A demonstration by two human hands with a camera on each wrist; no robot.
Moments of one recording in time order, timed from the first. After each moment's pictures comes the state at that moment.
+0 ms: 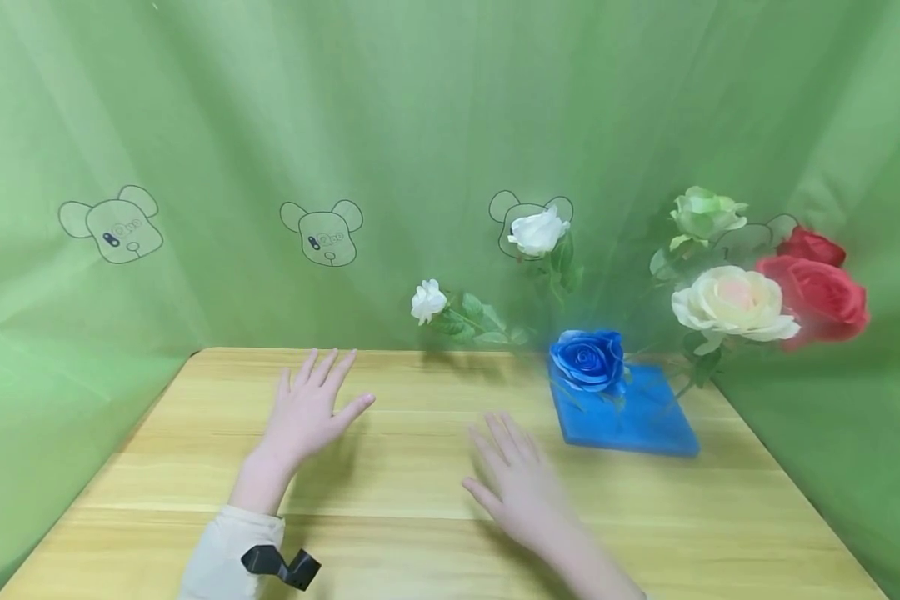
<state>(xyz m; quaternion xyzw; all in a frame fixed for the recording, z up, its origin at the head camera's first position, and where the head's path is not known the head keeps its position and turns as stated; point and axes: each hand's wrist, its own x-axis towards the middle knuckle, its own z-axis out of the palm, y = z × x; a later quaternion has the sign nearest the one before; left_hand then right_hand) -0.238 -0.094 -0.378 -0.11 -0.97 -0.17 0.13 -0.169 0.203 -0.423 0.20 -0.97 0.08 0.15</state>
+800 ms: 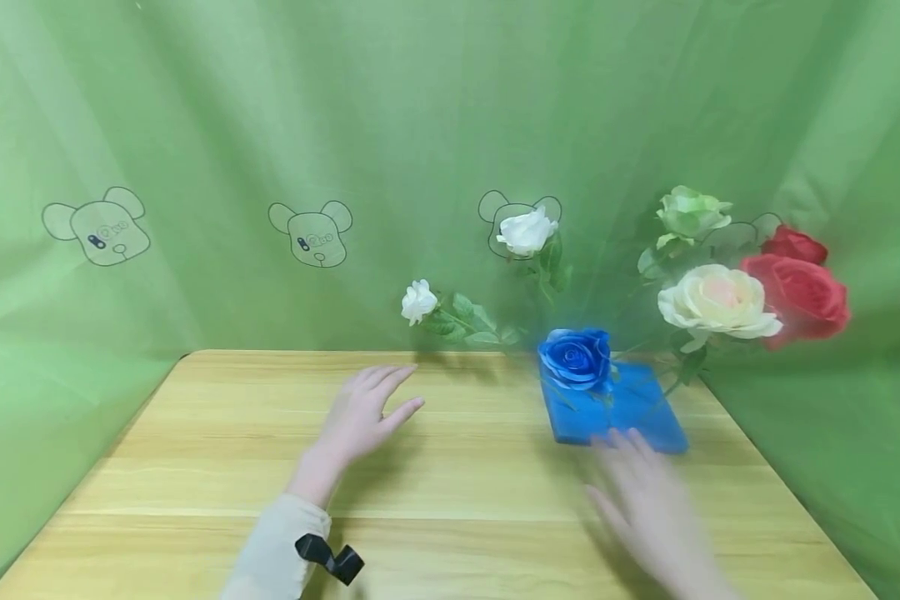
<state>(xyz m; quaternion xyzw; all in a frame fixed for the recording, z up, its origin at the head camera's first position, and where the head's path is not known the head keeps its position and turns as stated) -0.255 -0.028 -0.398 -0.26 -0.92 -0.21 0.21 -0.136 0.337 -0.425 0.16 -0.94 0.06 0.28</state>
